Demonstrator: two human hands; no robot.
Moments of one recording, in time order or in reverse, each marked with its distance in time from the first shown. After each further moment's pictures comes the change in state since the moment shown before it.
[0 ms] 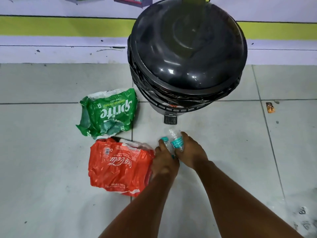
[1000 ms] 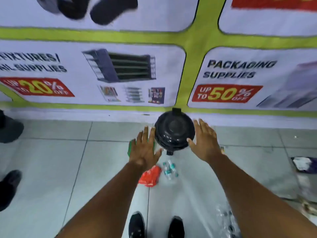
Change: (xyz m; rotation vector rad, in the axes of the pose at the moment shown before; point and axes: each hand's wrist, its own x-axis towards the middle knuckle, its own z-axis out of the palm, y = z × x) left_hand -0.374 0.187 -0.466 0.514 0.319 0.473; right_hand -0.384 -0.222 -0.429 -0.285 0.459 -0.353
